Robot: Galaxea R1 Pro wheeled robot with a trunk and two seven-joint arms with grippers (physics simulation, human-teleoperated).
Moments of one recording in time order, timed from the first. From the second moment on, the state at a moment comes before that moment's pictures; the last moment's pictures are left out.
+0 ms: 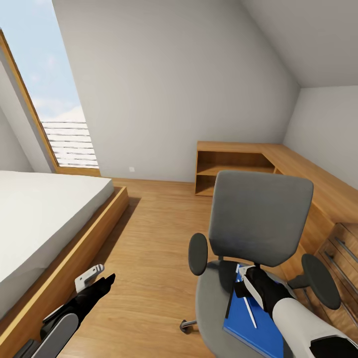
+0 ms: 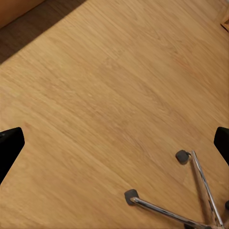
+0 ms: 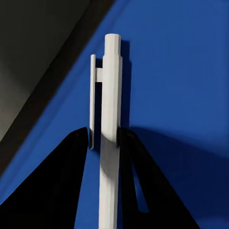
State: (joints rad) left arm -0.16 0.32 -0.31 -1.53 1.08 0.26 0.64; right arm -0.74 -0.07 0.19 -0.41 -0.06 0.69 -0.02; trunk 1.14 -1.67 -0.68
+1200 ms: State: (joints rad) left arm -0.16 0.32 -0.31 -1.53 1.08 0.26 0.66; right arm -0.74 -0.07 0.19 -0.42 -0.06 0.68 -0.02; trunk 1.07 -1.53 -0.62
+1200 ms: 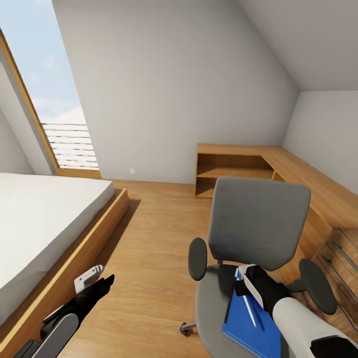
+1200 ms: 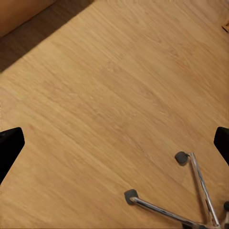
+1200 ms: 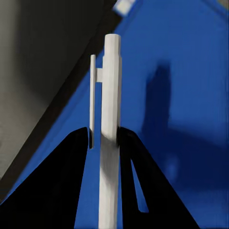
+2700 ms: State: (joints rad) left arm -0.16 0.32 -0.31 -1.52 1.08 0.26 0.66; right arm -0.48 -0.08 0.09 -1.24 -0.07 0.89 -0.02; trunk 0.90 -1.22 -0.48
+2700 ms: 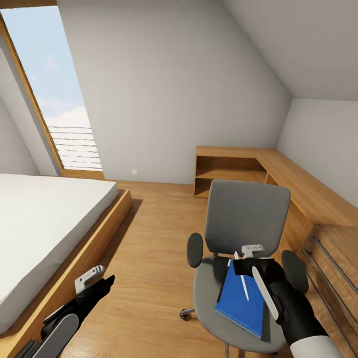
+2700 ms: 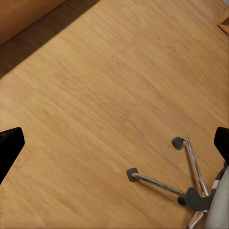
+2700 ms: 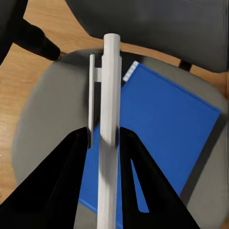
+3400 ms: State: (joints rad) left arm -0.16 0.32 -0.34 -1.52 1.08 0.26 0.66; right arm -0.45 -0.08 -0.02 -1.40 -0.24 0.98 -0.02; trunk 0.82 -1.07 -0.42
